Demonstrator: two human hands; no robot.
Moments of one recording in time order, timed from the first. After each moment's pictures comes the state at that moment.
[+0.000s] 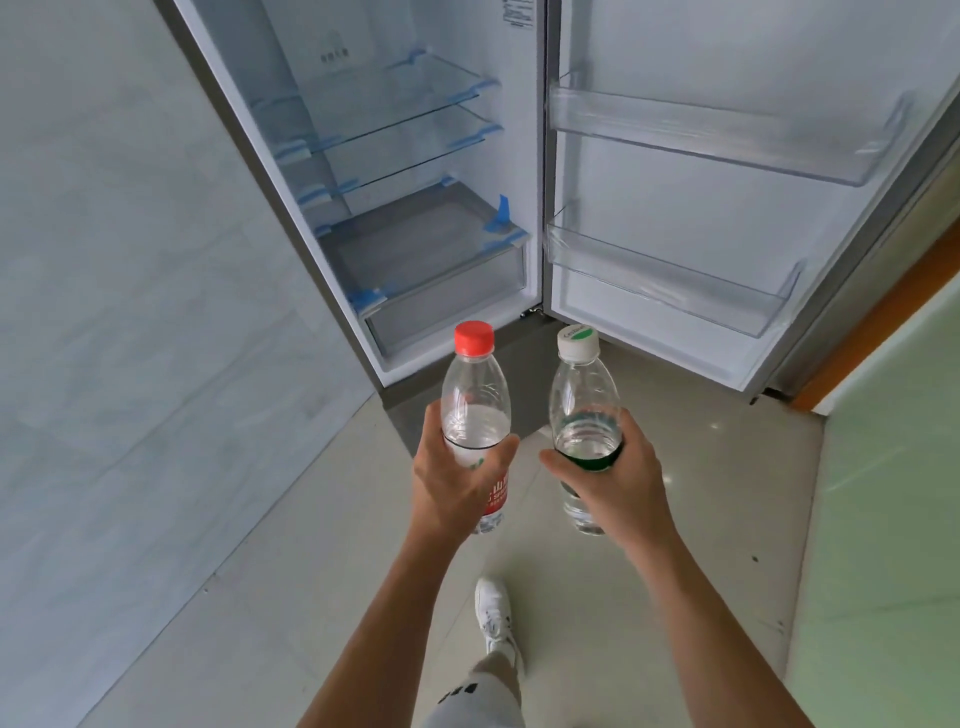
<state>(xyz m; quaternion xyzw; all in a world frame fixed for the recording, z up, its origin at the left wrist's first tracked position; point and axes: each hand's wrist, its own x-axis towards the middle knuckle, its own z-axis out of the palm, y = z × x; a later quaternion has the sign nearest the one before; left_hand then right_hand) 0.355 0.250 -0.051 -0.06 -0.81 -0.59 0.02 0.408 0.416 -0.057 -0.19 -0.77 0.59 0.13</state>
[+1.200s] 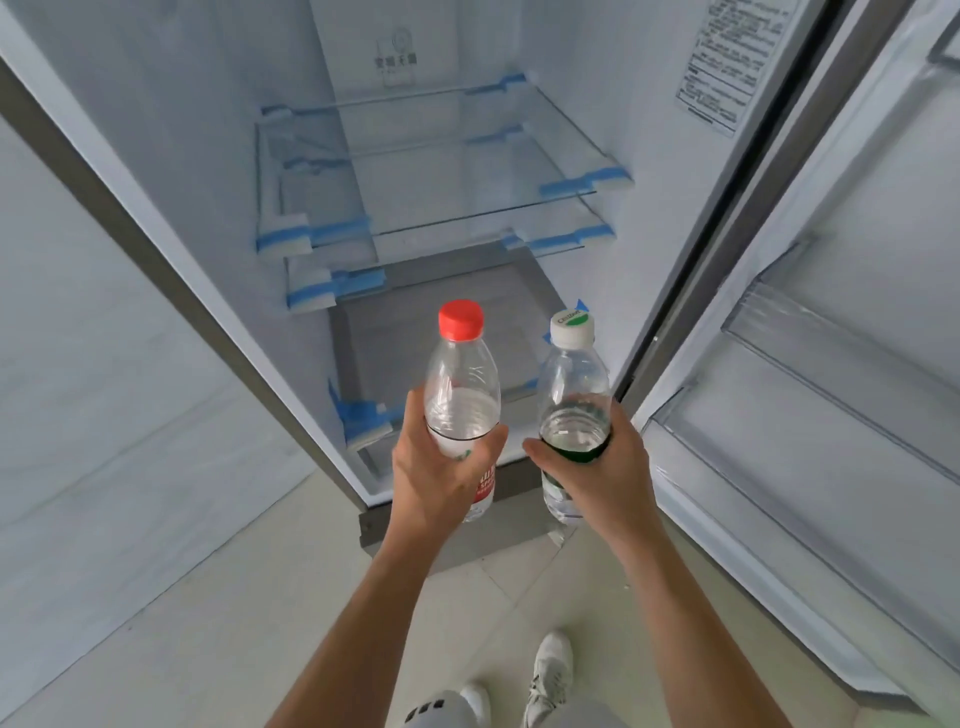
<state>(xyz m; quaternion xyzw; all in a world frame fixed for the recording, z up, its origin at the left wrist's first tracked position) -0.015 0.285 -0.036 0.05 -0.78 -0.61 0.10 -0.004 0.451 -0.037 -0.11 -0.81 0.57 0.06</state>
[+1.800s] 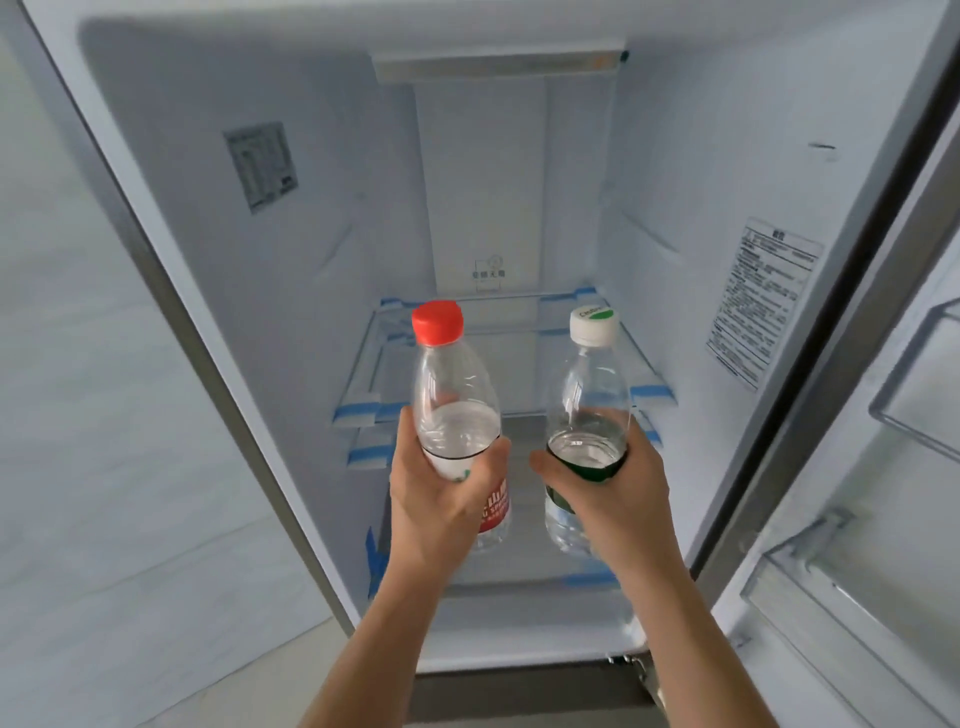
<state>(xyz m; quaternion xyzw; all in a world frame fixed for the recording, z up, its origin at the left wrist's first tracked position) -0.096 0.314 0.087 0.03 -0.71 -0.63 0.31 -0.133 0.465 0.076 0.06 -0.75 0.64 0.12</state>
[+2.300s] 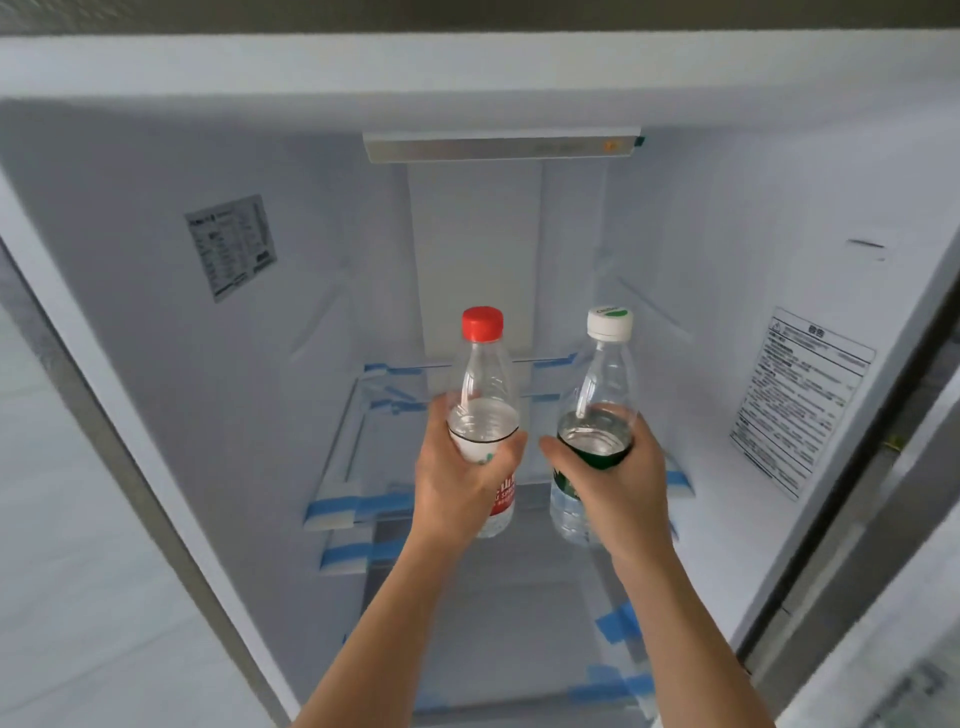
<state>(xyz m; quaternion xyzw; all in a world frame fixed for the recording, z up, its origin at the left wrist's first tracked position) -0.225 0.293 0.104 0.01 -0.73 -0.63 0.26 -0.240 0.441 0.104 0.03 -0.73 0.66 0.18</state>
